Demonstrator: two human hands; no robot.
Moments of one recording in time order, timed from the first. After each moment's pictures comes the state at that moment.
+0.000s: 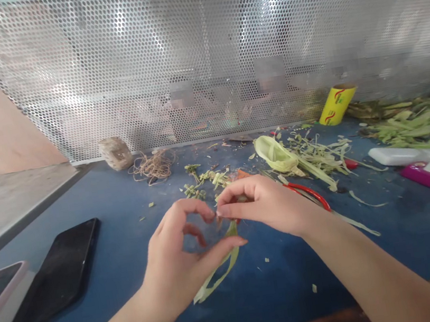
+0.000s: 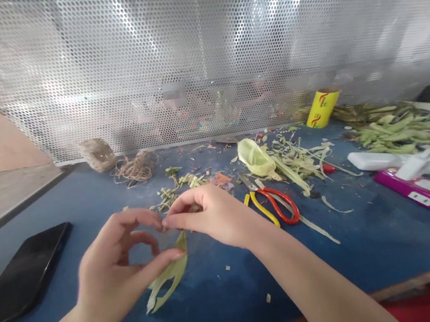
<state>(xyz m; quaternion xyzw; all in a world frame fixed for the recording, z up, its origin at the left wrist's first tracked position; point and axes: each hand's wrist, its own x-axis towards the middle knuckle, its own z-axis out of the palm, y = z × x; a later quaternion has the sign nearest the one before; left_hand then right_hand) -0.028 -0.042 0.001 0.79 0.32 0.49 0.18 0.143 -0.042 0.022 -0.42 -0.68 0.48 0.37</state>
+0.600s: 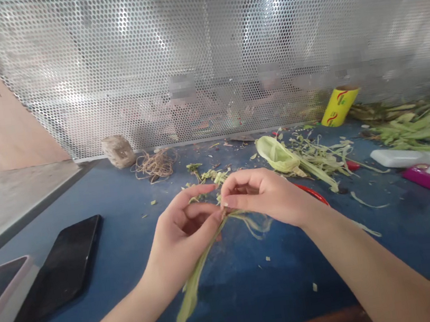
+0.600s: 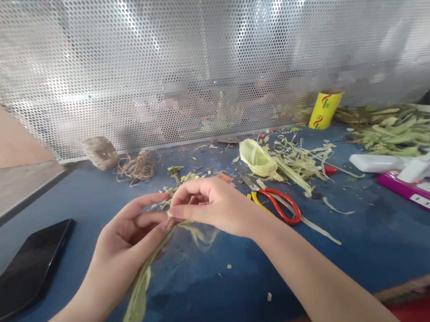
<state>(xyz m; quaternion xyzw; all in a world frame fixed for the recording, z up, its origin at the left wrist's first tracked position) -0.019 -0.041 0.015 0.58 0.37 0.44 0.58 0.149 -0.037 0.021 -0.38 -0.70 0.45 0.40</state>
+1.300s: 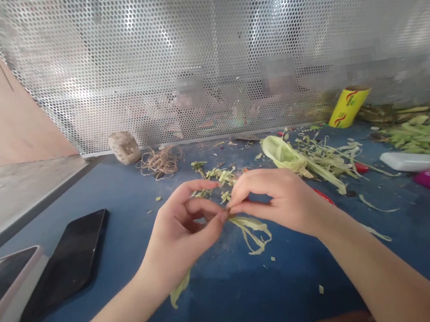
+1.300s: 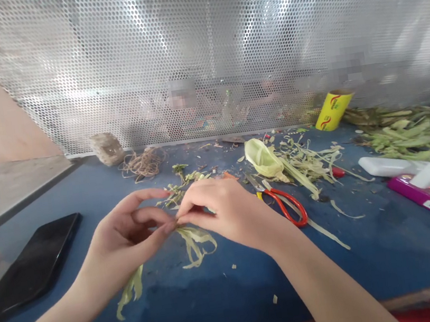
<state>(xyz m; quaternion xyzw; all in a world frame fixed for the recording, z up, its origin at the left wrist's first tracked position) -0.025 -0.045 0.020 0.66 0.38 0.46 0.46 0.152 -0.045 0.024 -0.34 -0.85 0.13 0.39</state>
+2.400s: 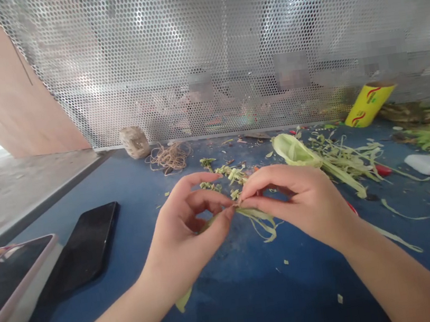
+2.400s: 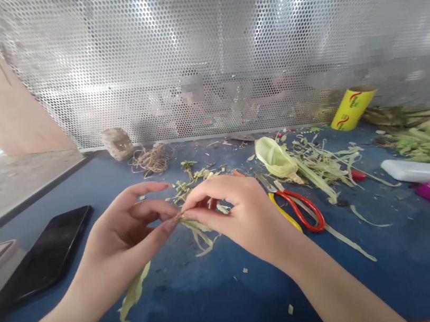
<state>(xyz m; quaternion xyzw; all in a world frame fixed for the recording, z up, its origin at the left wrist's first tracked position) -0.032 -0.043 0.023 0.65 0.40 0.45 0.46 0.140 -0.050 0.026 -0.39 -0.77 0.19 0.46</state>
